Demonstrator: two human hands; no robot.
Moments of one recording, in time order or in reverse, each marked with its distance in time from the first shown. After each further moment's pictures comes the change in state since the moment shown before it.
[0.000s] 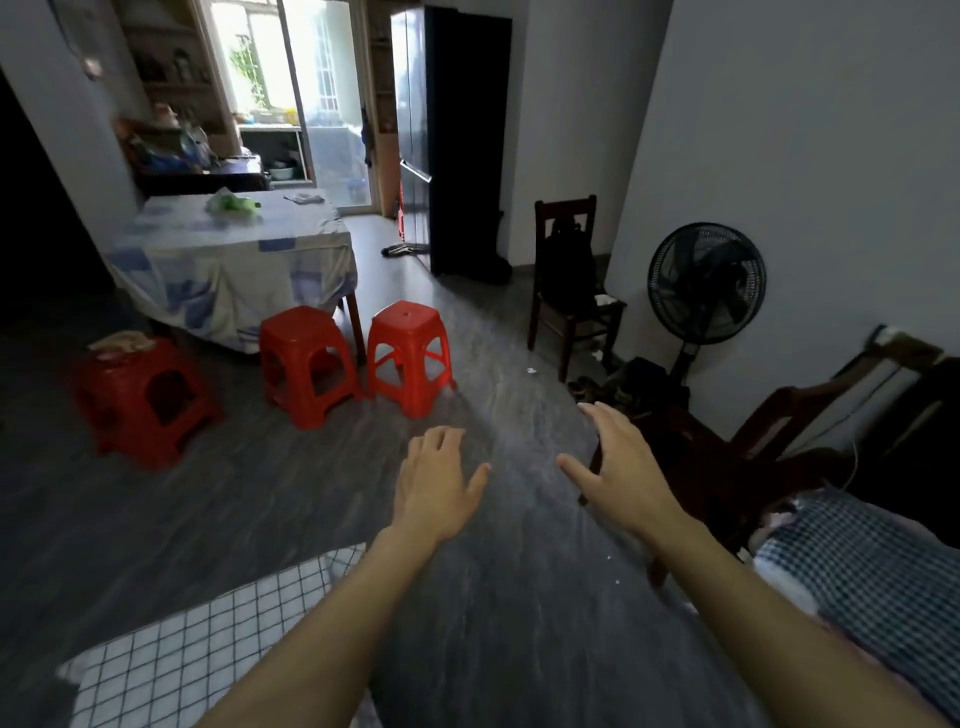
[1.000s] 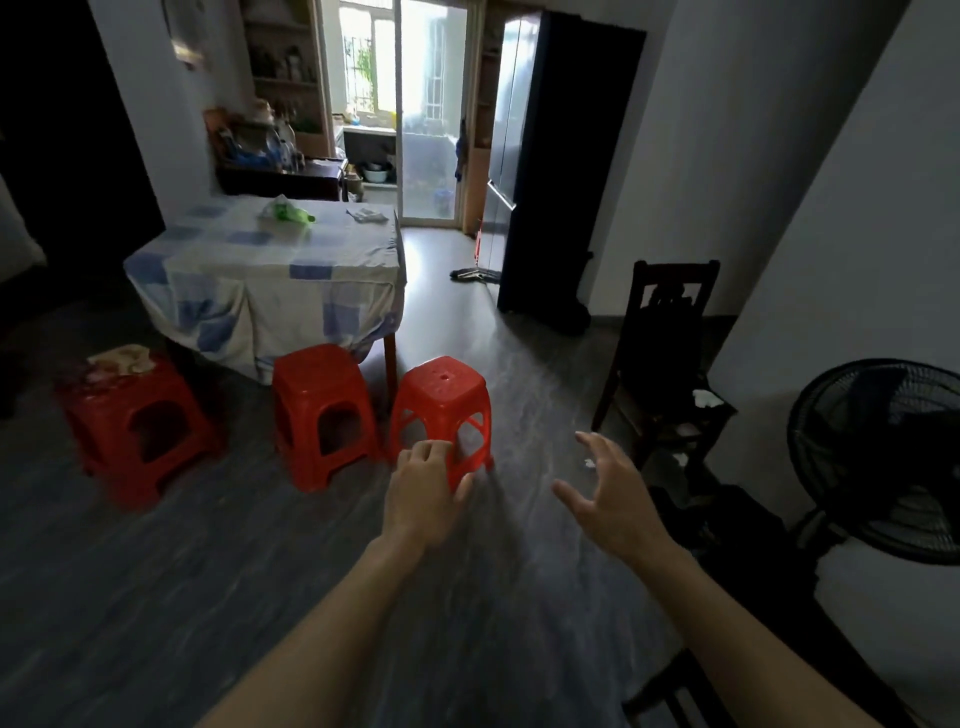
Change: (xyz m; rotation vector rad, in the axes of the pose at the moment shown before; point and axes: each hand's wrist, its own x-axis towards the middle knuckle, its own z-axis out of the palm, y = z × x) left_hand 0.491 -0.119 0.122 -0.063 0.157 -0.272; right_hand 0.543 0.088 0.128 0.154 -0.142 -0.091
